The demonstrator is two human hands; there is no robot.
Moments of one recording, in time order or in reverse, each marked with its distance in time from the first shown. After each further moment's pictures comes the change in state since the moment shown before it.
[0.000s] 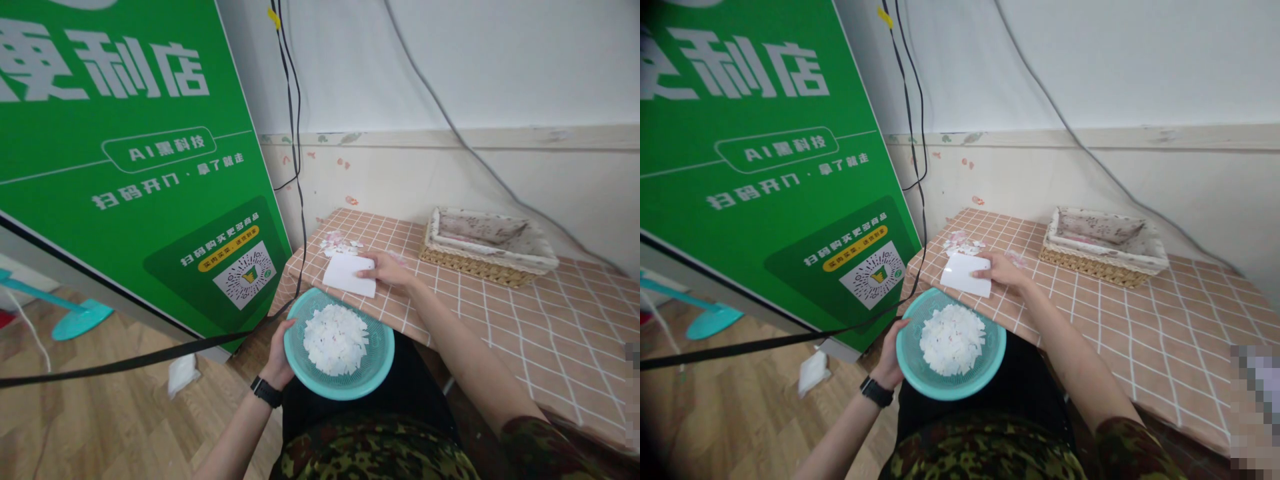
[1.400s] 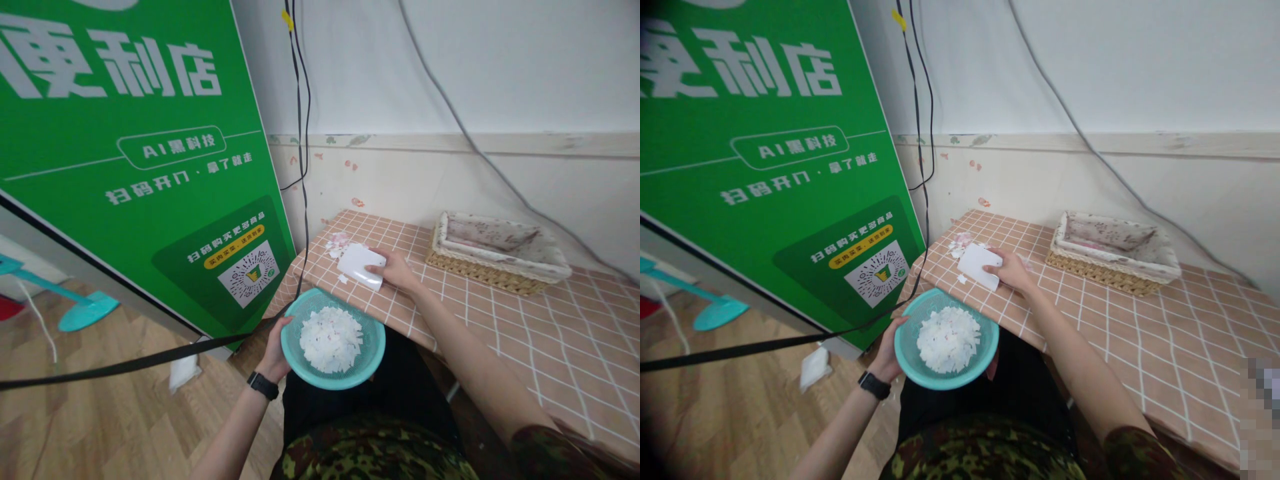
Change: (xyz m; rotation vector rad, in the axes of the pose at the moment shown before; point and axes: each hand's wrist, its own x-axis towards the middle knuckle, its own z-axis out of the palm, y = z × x) left_hand 0.011 0.014 -0.022 0.011 -0.002 0.019; right_hand 0.006 0.010 -0.002 -0.266 0.334 0.031
